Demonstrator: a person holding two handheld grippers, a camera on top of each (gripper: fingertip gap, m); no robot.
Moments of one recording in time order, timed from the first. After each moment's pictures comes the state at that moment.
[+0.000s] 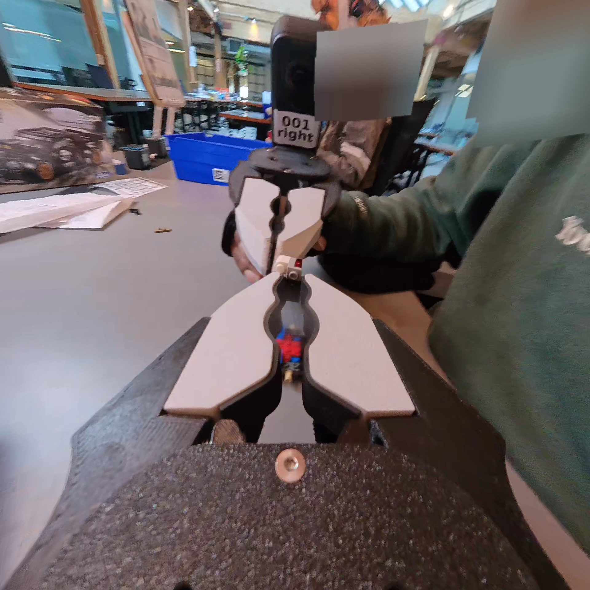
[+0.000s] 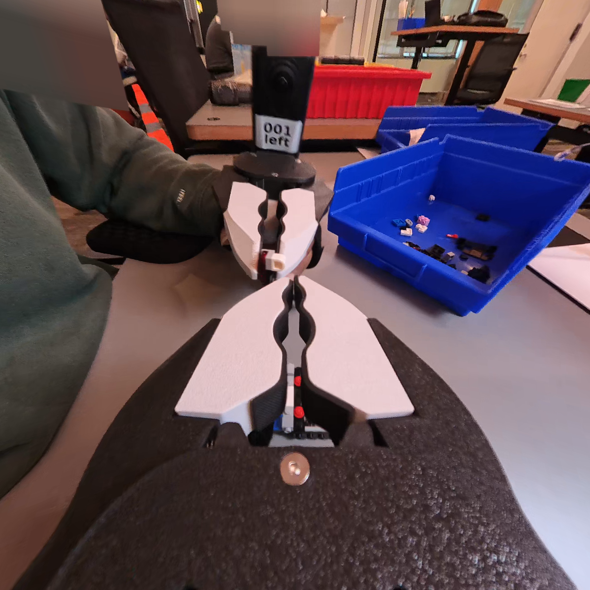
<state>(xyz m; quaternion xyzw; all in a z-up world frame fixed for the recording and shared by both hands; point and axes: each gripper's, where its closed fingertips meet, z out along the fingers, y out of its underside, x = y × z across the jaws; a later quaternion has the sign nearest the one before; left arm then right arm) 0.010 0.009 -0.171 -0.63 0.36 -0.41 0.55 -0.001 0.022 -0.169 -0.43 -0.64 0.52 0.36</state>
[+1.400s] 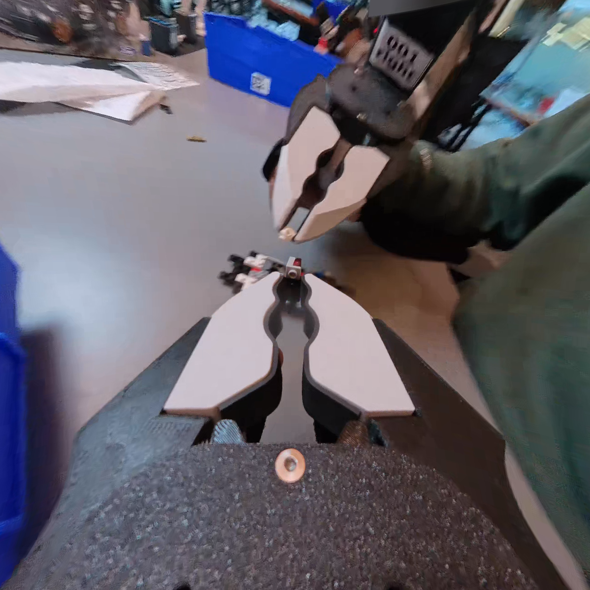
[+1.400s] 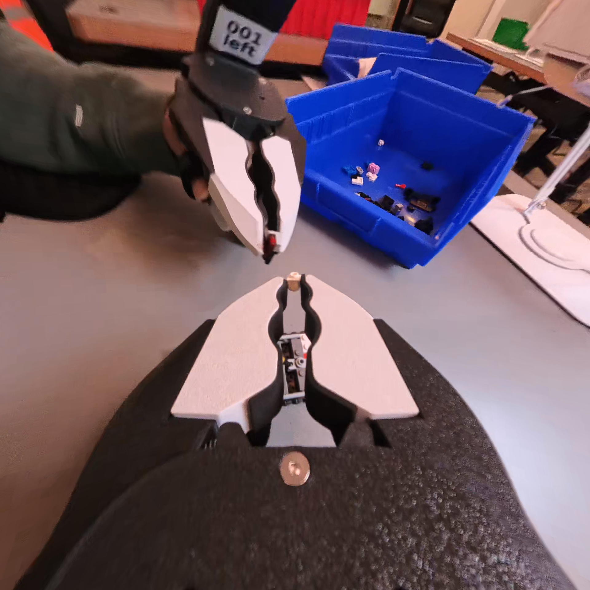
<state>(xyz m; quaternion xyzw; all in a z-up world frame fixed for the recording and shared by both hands) -0.023 0.030 -0.204 -0.74 0.31 -0.37 0.46 -0.011 0.048 -0.197 -0.49 -0.66 0.40 0.40</state>
